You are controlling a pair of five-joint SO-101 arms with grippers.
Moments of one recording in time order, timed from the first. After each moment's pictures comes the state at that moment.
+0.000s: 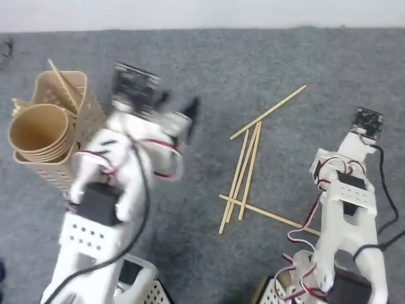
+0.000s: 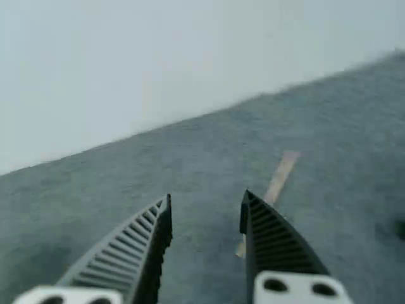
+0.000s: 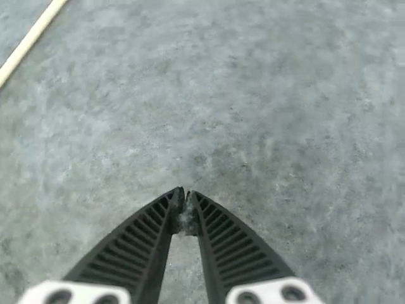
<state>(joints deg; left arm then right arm) 18.8 -48.9 35.9 49.8 3.3 18.1 -25.4 62.0 24.6 -6.2</state>
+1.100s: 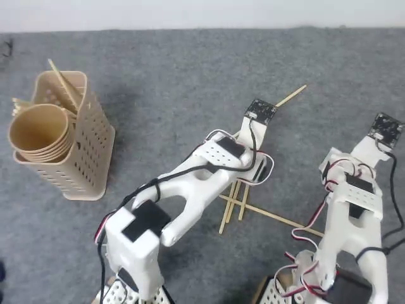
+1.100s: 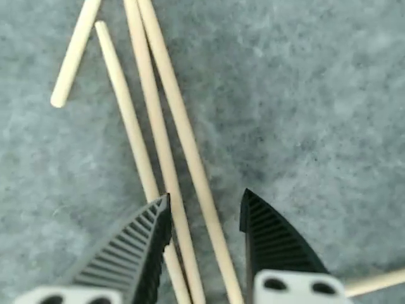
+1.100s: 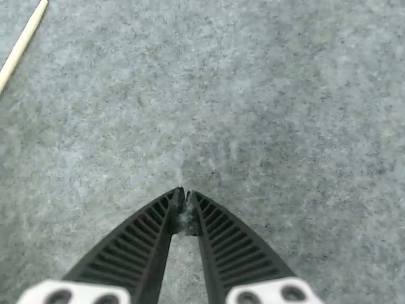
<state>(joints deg) 35.4 19.6 15.1 50.9 19.4 20.9 -25.4 62.0 23.2 -10.2</state>
